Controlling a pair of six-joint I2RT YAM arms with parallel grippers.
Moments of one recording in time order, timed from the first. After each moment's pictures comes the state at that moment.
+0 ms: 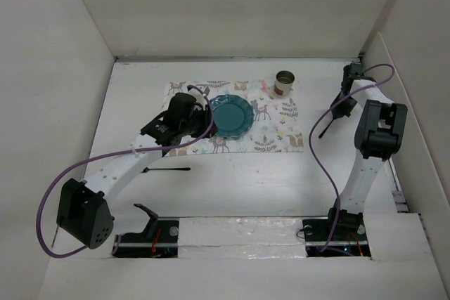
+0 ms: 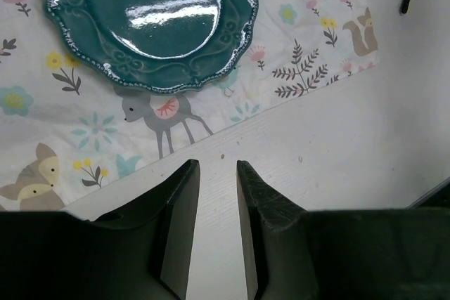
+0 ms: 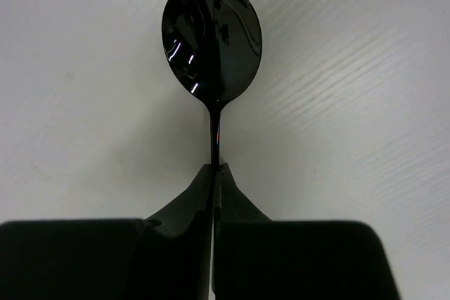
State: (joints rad) left arm -0.56 1.24 0.96 -0.37 0.12 -0.42; right arm -0.20 2.11 1.62 -0.73 0.18 0.50
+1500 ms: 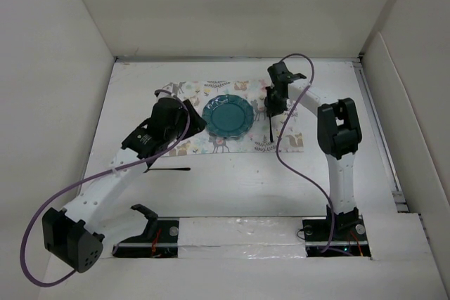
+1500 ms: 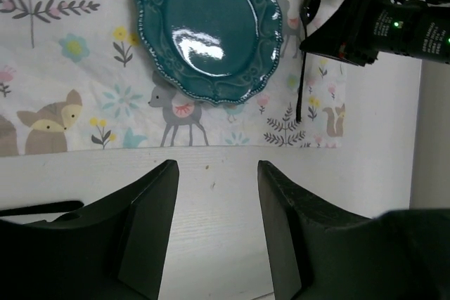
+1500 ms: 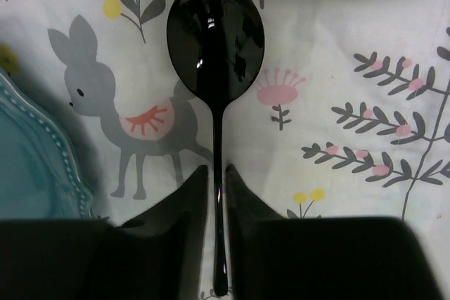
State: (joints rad) left arm -0.52 1.06 0.95 -0.47 -0.09 -0.78; right arm 0.33 2.19 1.74 -0.70 0.00 0.36
